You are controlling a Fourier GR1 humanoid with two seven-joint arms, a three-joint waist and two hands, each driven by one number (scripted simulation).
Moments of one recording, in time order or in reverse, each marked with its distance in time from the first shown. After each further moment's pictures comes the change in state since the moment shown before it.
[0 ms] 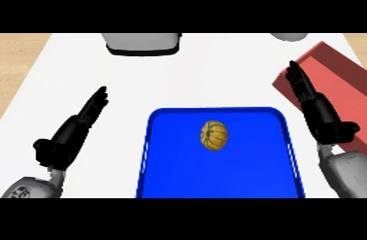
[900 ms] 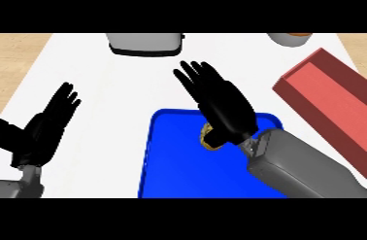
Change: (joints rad) left arm 0.039 -0.009 0.192 0.000 0.199 0.046 0.154; right arm -0.471 0.056 0.578 -0.180 0.837 0.011 0.681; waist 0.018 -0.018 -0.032
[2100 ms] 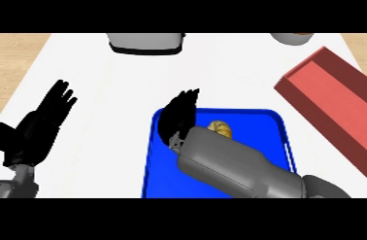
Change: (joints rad) left arm 0.001 0.004 0.034 -0.033 0.023 -0.012 0.038; right arm -0.239 0.366 0.176 0.466 -0.059 0.717 0.642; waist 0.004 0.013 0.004
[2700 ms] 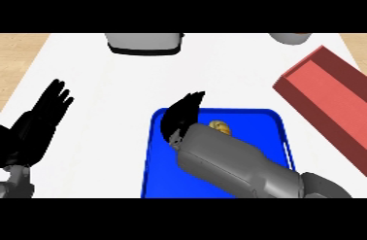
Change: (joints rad) left arm 0.008 0.004 0.020 -0.022 0.002 -0.005 0.022; right arm -0.023 0.003 0.024 0.056 -0.109 0.031 0.081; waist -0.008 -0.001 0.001
